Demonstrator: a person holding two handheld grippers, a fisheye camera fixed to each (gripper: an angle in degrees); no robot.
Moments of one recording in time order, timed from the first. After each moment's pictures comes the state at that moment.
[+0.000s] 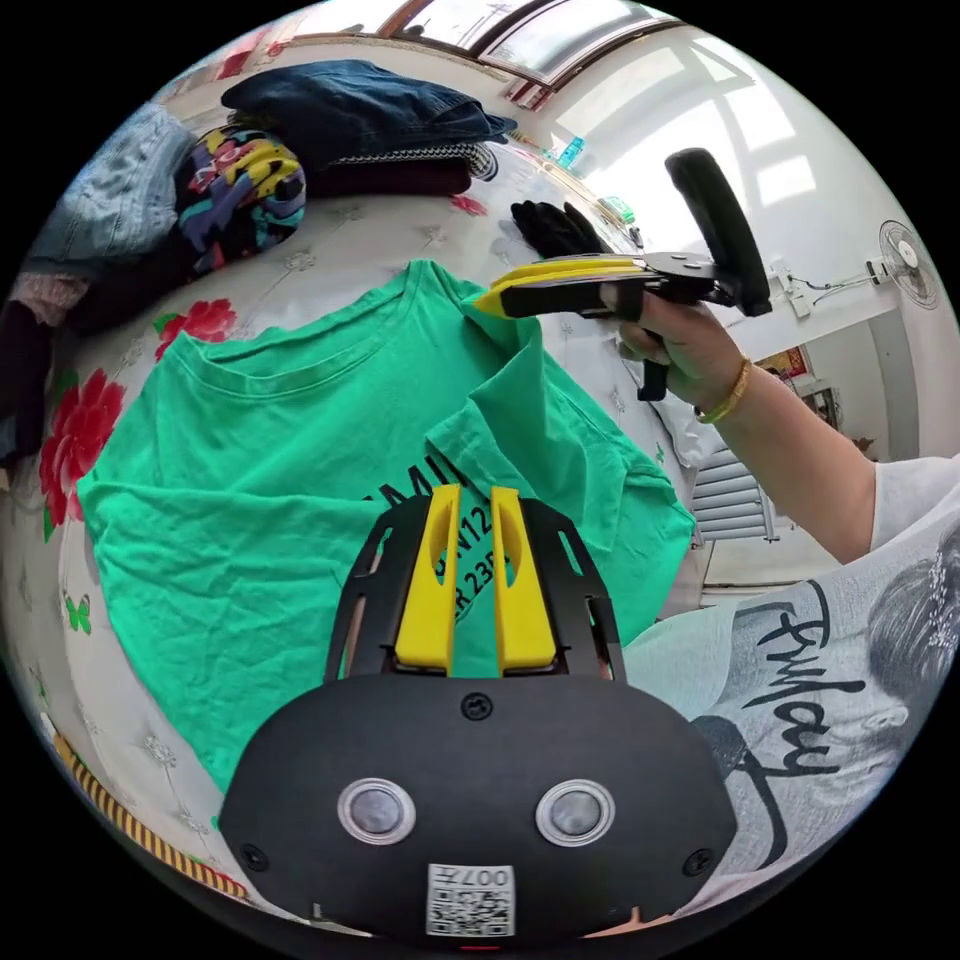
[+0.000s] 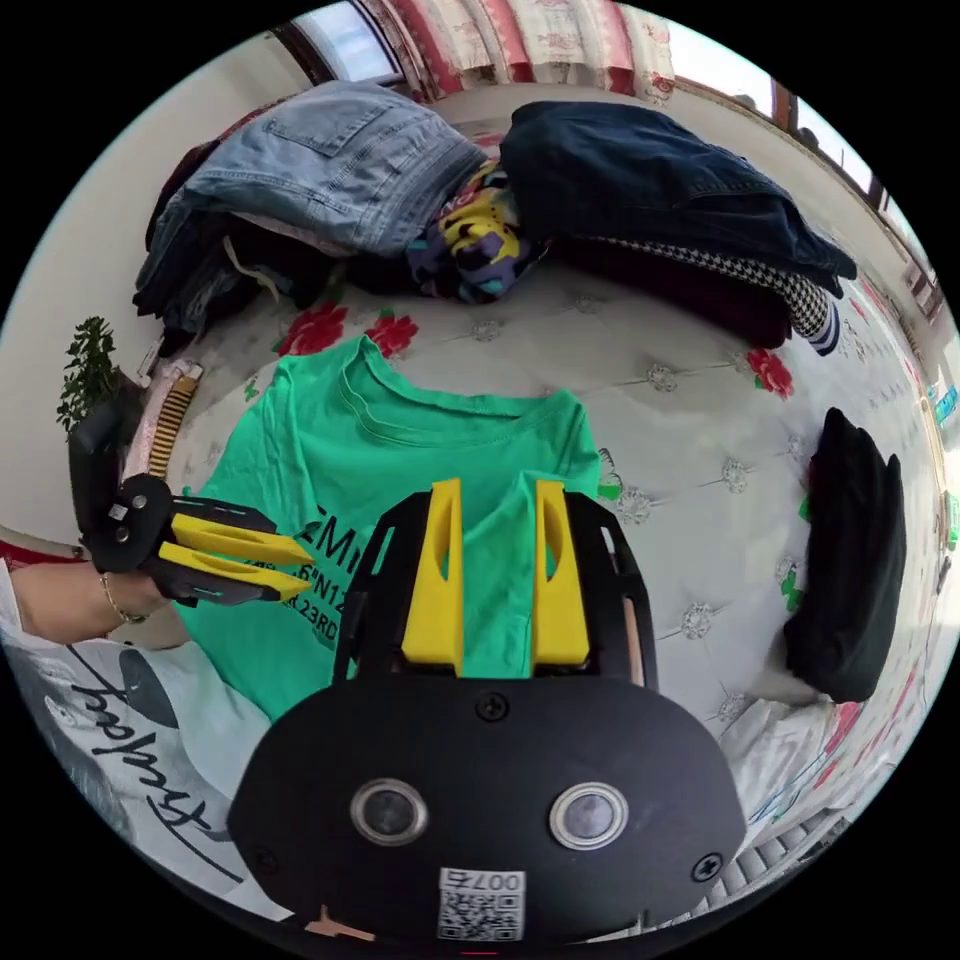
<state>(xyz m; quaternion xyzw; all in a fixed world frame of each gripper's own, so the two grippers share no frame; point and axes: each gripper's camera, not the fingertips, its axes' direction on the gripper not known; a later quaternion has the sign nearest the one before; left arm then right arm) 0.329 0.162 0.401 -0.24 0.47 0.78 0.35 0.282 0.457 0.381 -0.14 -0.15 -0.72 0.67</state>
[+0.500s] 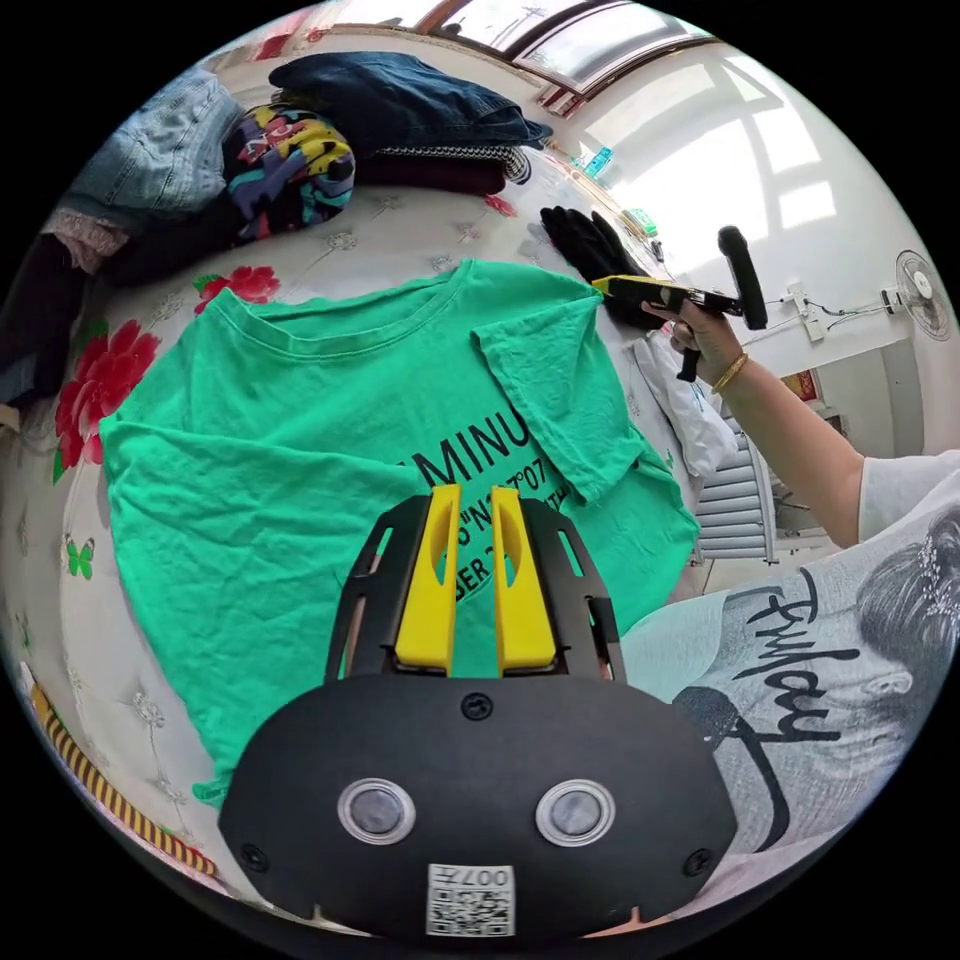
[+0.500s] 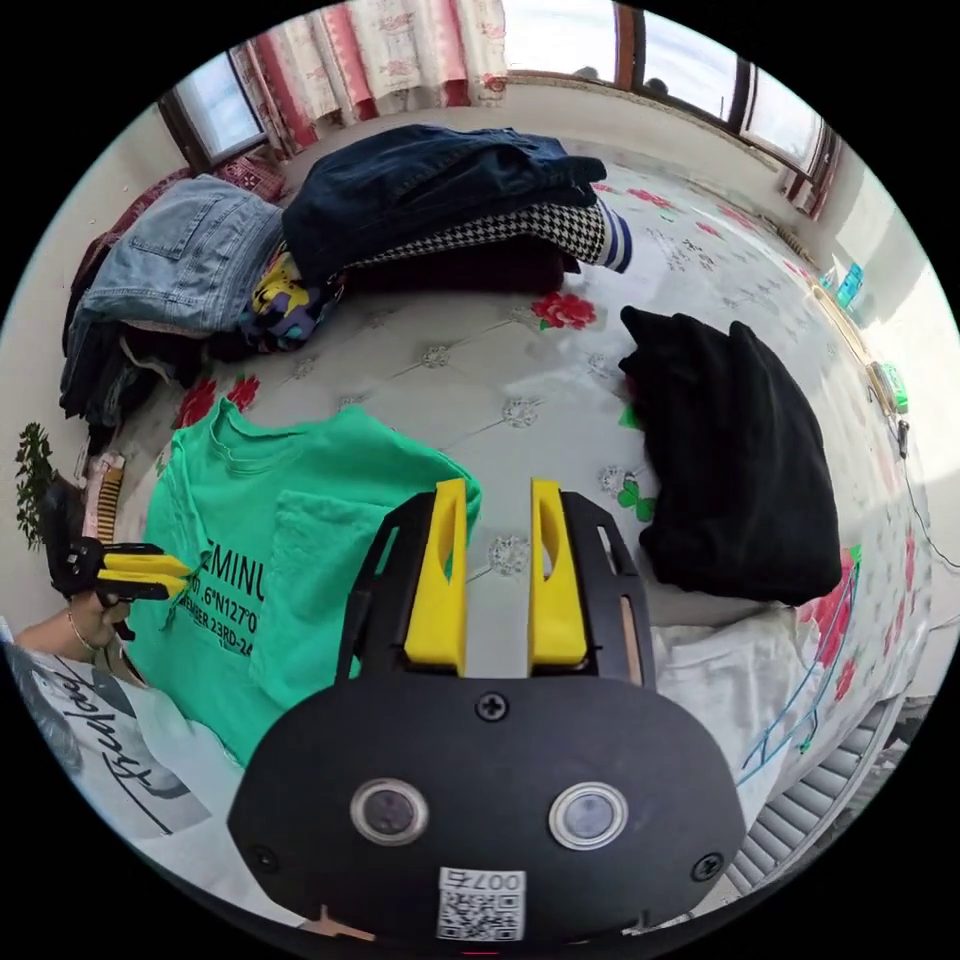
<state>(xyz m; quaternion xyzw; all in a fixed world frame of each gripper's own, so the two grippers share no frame) 0.310 0.151 0.388 -0.25 0.46 0.76 0.39 0.330 0.357 0.375 -0.06 -0.10 -0.63 0.77</state>
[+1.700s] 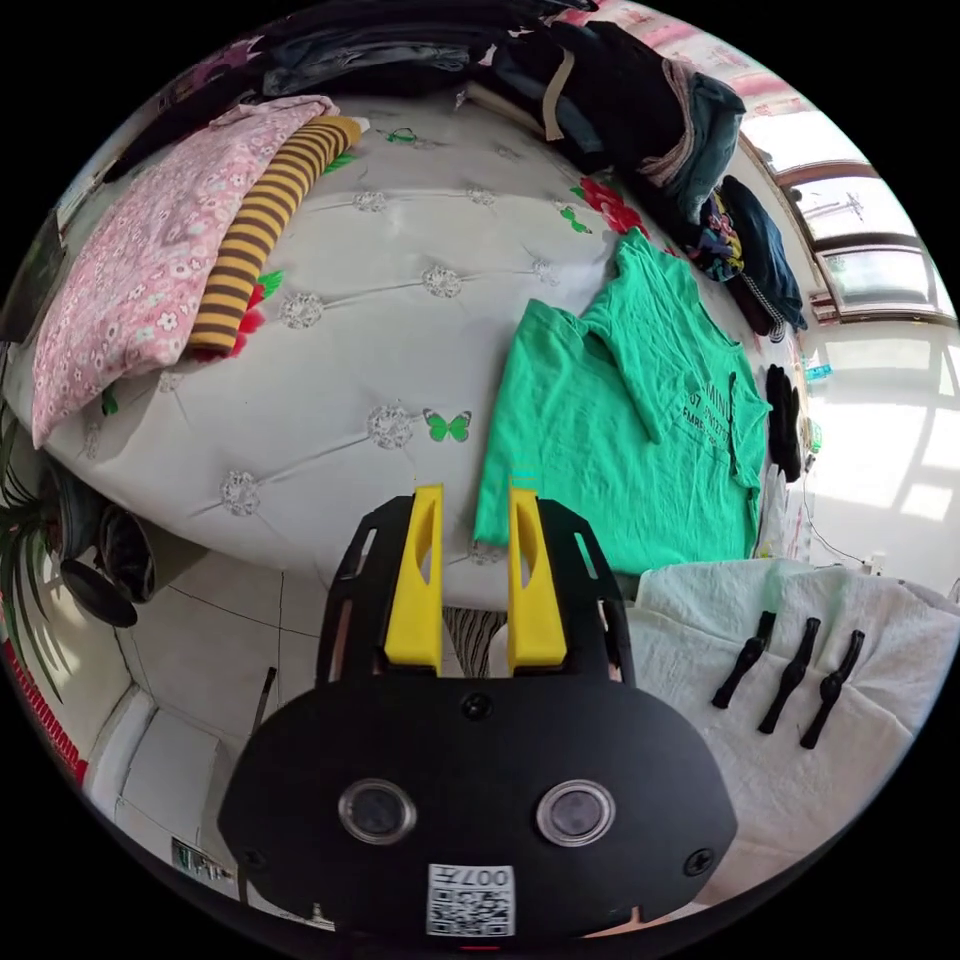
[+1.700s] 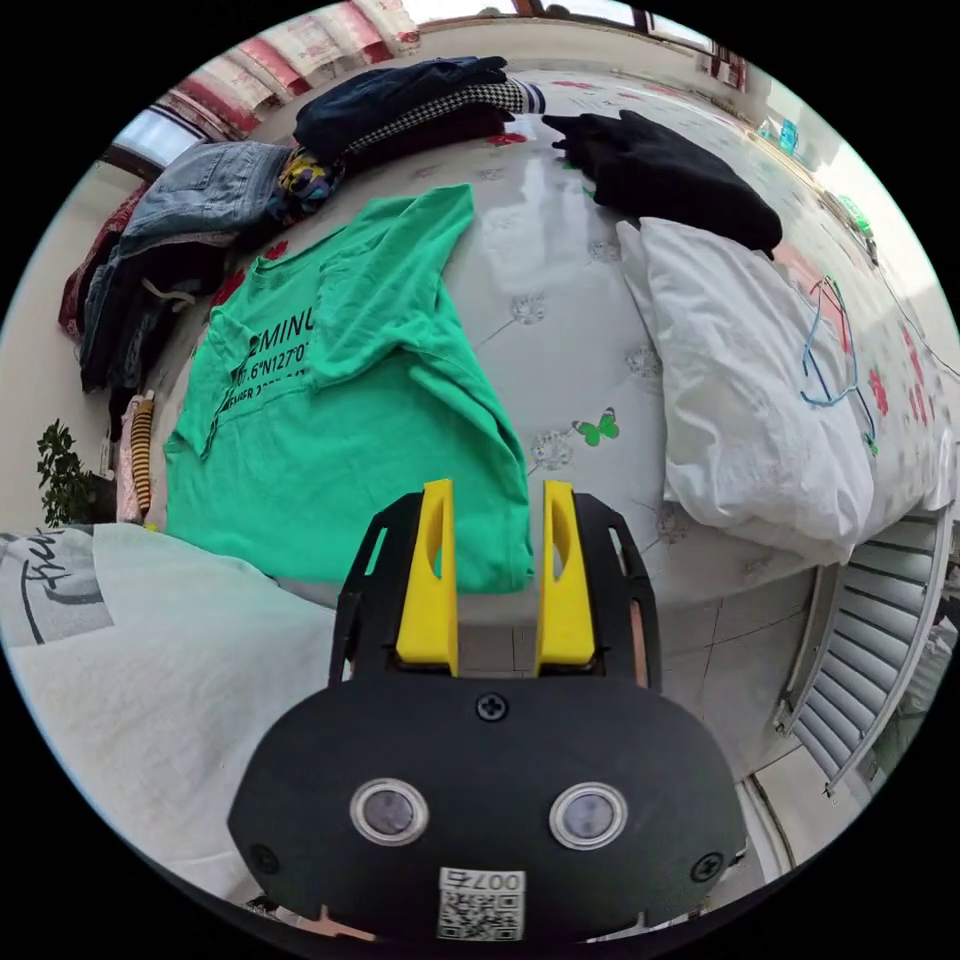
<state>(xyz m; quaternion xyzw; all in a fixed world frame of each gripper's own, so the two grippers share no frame) 0.095 -0.112 0.443 -0.32 0.34 0.54 0.70 0.565 0.417 0.262 -0.18 -0.07 -0.54 0.82</state>
